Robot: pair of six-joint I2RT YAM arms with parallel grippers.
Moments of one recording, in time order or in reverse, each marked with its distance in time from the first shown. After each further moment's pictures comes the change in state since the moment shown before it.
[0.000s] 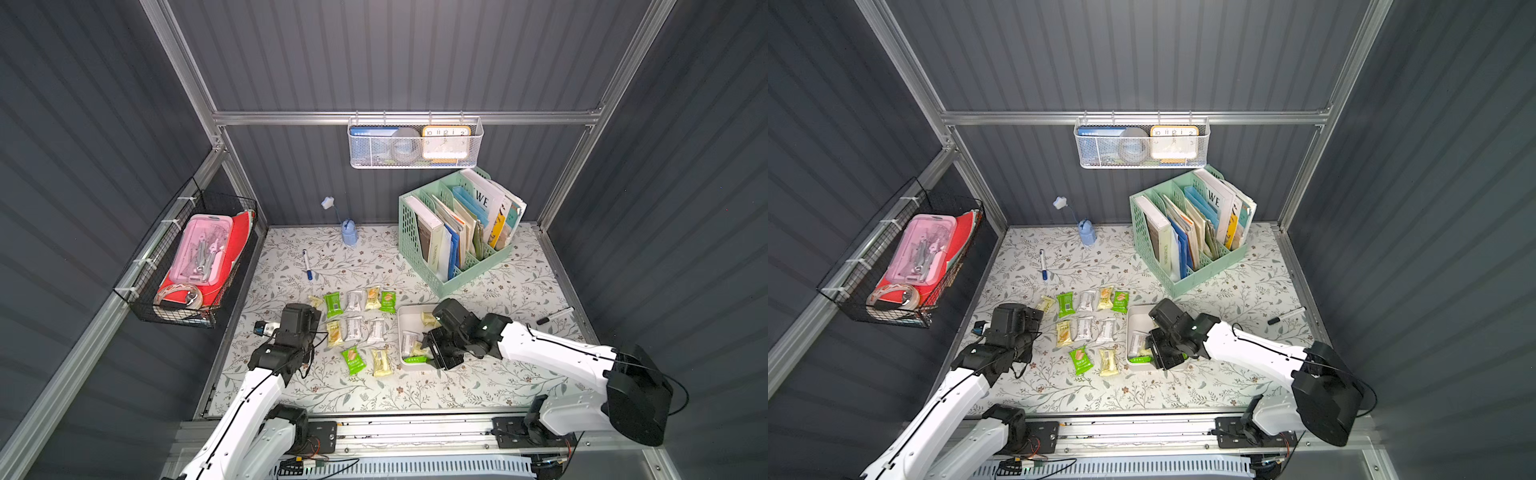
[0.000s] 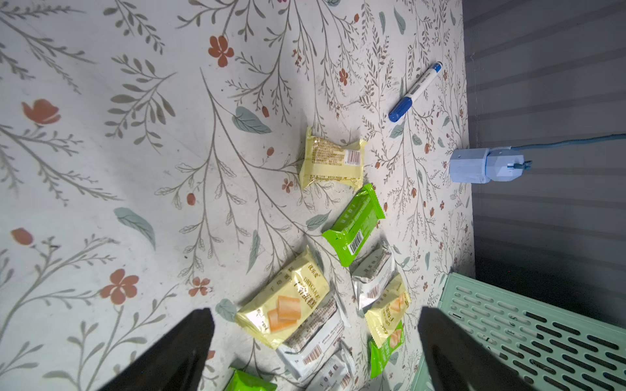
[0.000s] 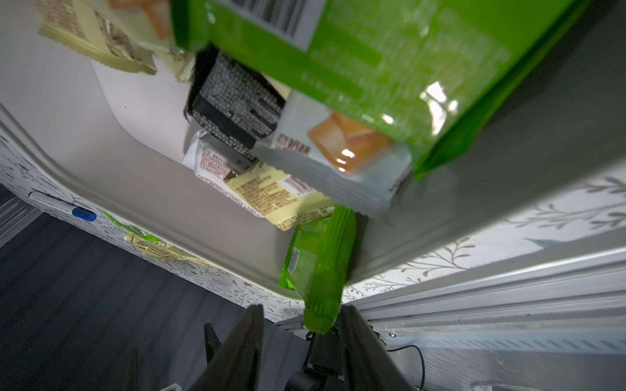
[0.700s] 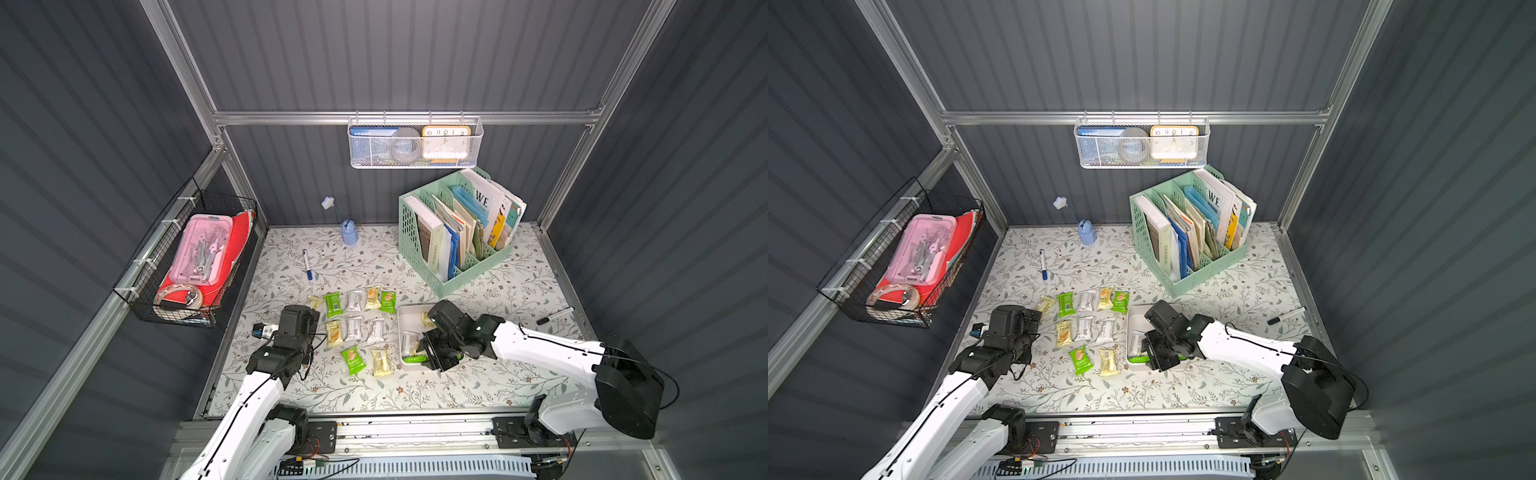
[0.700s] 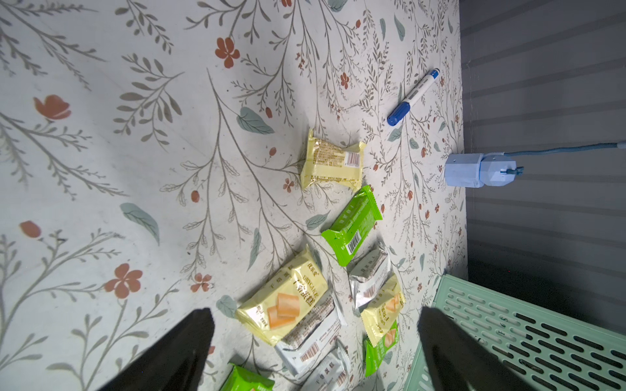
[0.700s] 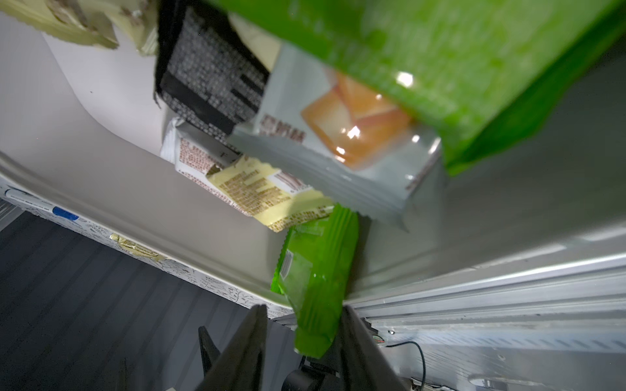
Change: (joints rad) left arm 0.000 -0.034 -0.007 -0.019 -0.003 -0.023; right arm 0.016 0.049 0.000 0.043 -0.029 0.012
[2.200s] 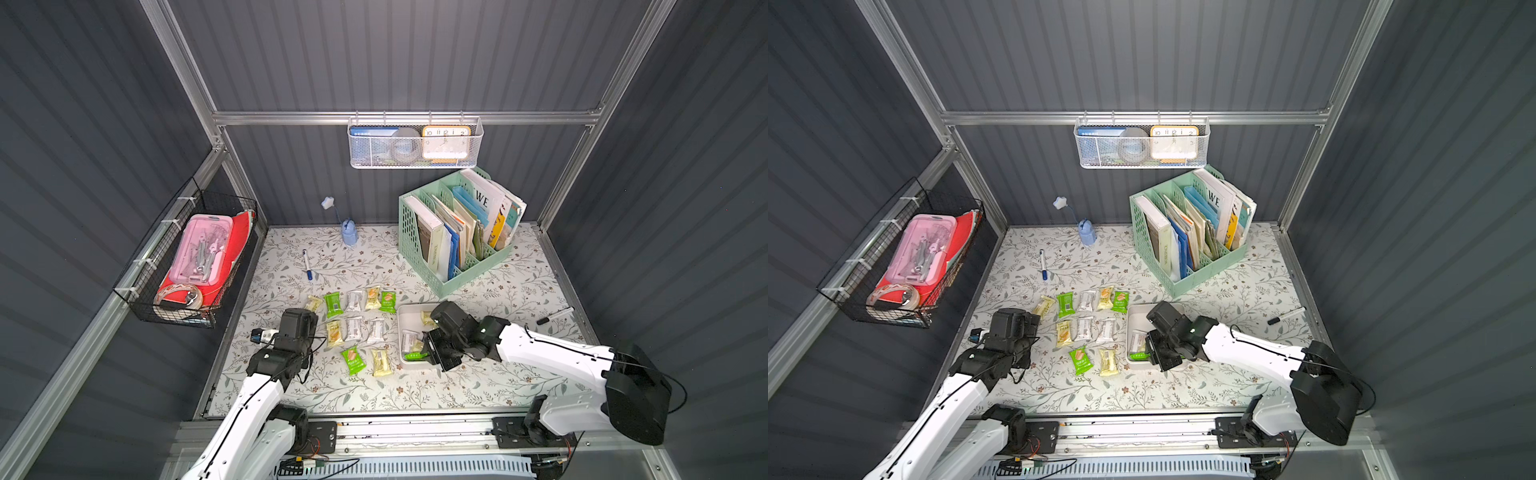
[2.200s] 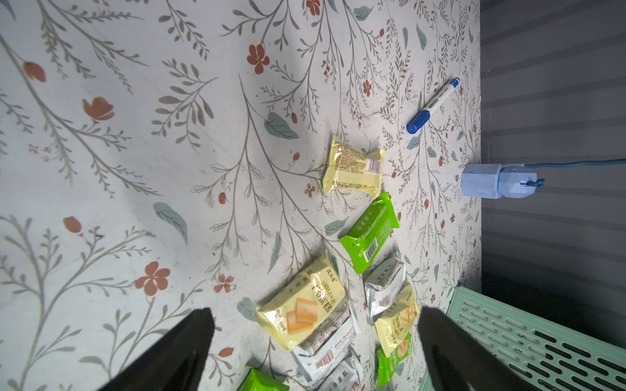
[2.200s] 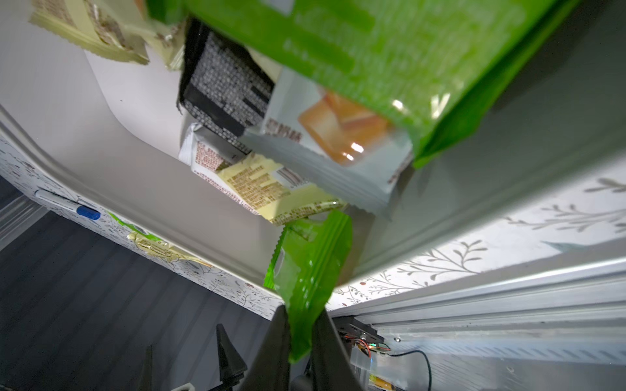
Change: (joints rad) left arm 0.000 -0.010 -0.019 -0.034 -0.024 -0.031; right arm 0.005 -0.056 -0.016 -0.008 0.058 0.011
